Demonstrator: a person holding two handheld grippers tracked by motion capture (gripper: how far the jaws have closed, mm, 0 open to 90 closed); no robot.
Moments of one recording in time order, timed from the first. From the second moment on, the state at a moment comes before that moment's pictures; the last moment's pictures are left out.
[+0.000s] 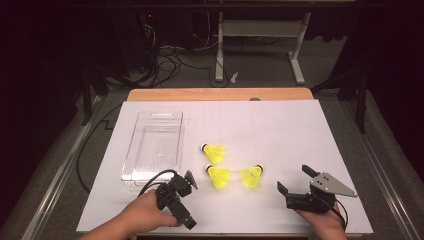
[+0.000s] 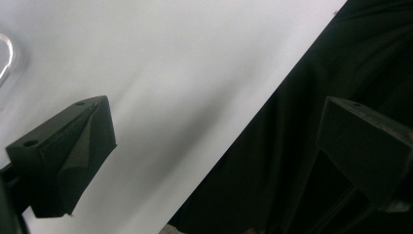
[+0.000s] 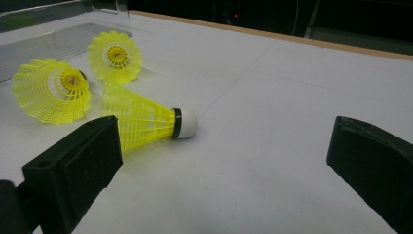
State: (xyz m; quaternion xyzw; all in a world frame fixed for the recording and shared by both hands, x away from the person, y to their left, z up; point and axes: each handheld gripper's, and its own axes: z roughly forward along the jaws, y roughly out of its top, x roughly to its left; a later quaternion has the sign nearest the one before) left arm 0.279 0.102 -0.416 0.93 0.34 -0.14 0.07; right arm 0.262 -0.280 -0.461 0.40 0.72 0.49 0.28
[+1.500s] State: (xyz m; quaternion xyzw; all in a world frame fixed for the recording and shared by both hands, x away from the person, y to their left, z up) left arm 0.332 0.033 -0.380 0.94 0.29 -0.14 0.07; right arm 0.261 -0.282 -0.460 0.40 0.72 0.50 0.28
